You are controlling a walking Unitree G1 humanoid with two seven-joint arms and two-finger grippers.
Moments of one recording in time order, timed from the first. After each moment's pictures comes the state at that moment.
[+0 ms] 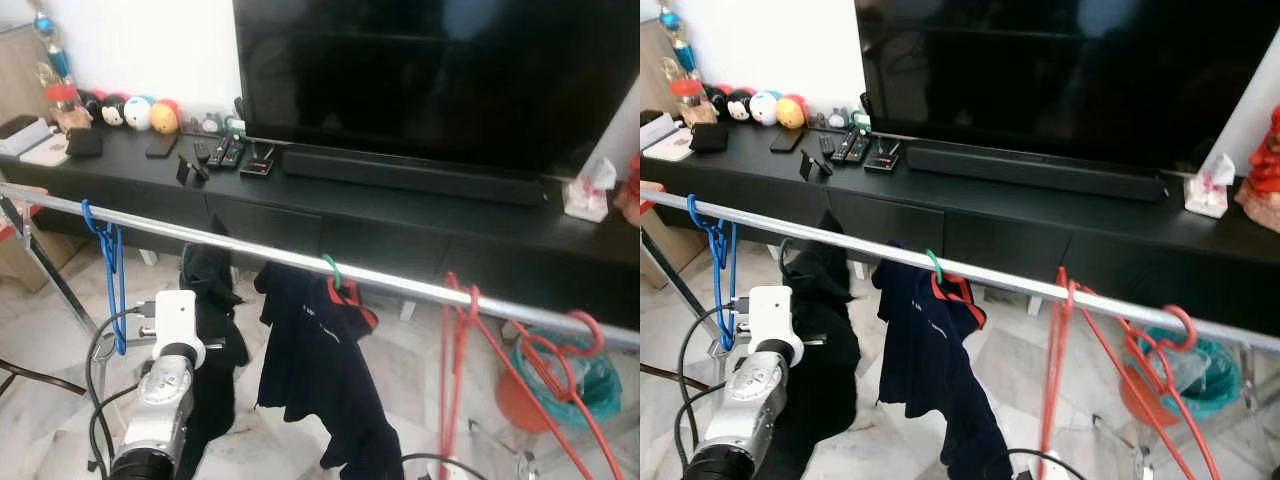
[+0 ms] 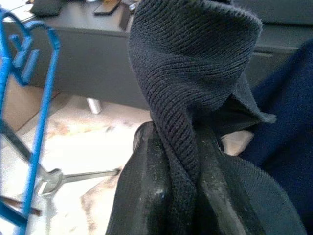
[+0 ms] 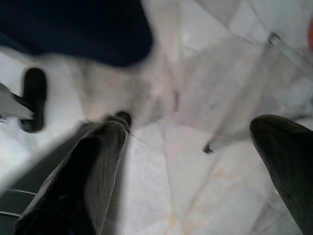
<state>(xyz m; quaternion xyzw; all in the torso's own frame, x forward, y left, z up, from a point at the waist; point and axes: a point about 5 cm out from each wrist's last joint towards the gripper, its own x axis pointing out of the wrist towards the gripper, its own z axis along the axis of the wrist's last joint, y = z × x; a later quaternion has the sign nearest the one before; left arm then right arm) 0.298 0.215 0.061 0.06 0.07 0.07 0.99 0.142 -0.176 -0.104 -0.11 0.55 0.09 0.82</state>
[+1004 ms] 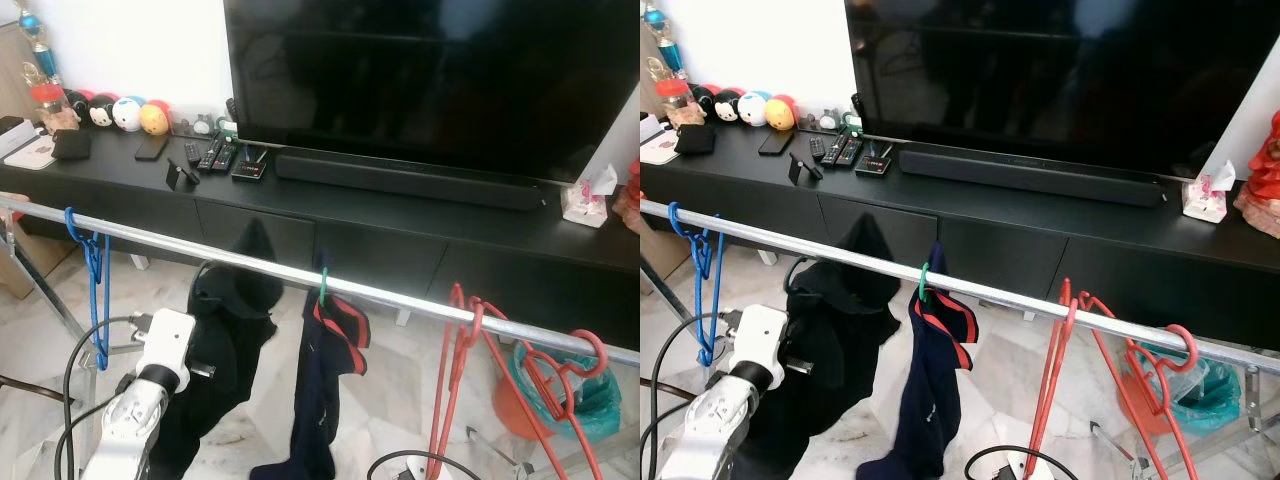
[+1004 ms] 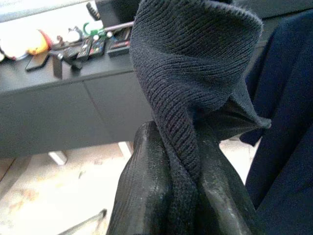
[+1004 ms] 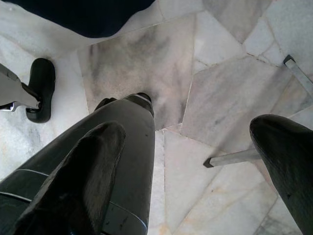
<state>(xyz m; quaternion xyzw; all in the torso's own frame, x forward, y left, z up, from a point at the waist) 0.277 0.206 0.072 0.14 0.03 -0.11 0.98 0.145 -0.173 -0.102 -0.14 0.54 0.13 0.82</state>
